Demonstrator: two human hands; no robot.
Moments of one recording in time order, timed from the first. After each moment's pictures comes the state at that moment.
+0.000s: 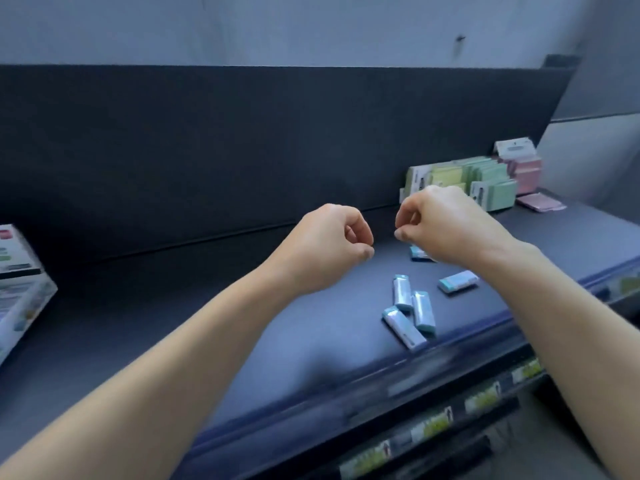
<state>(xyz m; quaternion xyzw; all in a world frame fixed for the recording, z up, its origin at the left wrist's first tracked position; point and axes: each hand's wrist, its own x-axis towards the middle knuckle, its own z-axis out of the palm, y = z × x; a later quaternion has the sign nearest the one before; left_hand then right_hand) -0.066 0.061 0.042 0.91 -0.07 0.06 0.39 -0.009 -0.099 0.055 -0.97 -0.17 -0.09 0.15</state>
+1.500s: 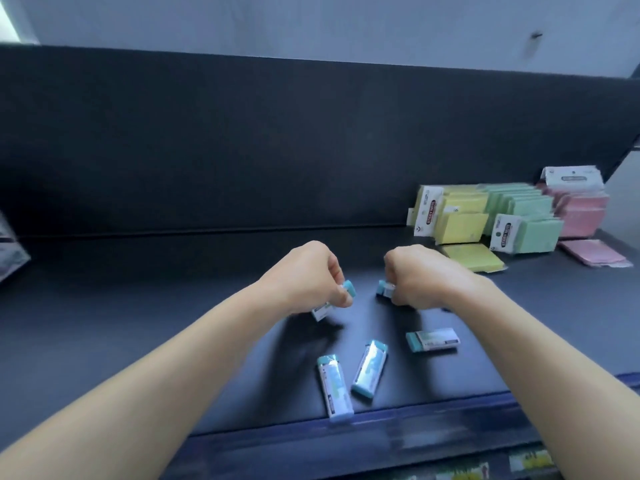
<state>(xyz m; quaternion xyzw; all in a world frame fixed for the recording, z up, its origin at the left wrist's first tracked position) 0.006 0.011 0.003 0.93 0.11 -0.02 0.35 0.090 -0.136 0.011 -0.96 -0.27 0.10 -0.01</state>
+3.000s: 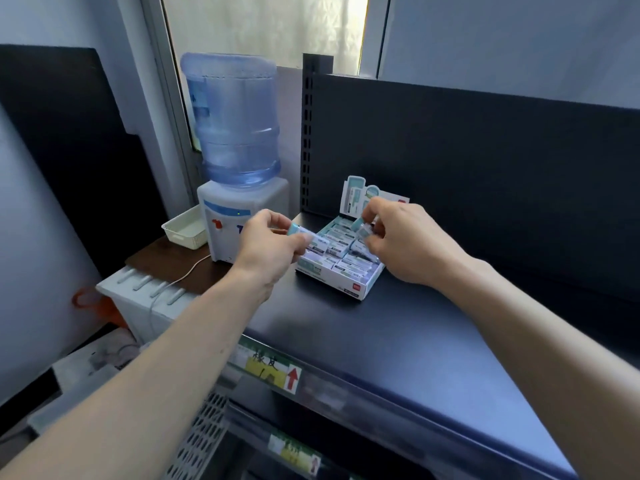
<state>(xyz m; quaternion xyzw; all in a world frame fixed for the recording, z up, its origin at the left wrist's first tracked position) -0.301 0.362 0.003 0.60 0.41 0.40 0.56 -0.169 0.250 0.052 -0.79 -0.58 -0.02 0.19</state>
